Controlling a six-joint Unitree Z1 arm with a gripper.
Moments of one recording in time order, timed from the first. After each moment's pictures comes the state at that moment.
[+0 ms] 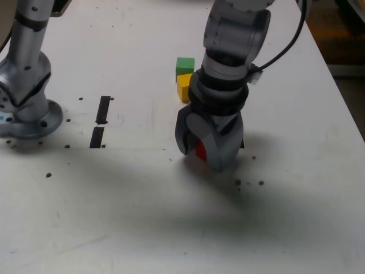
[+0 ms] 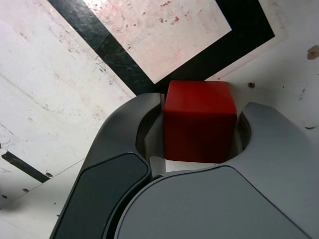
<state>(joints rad) -0.30 2.07 -1.44 1.10 0.02 0.36</state>
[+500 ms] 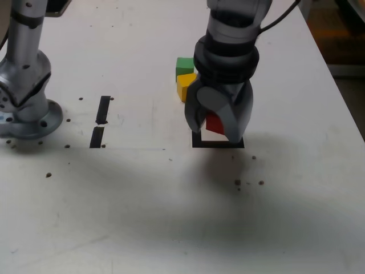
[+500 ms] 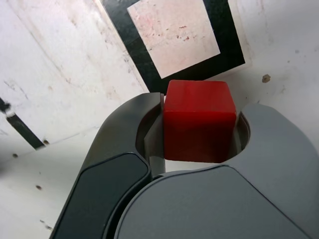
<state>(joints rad) -0.29 2.02 -1.62 1.27 0.08 0.11</state>
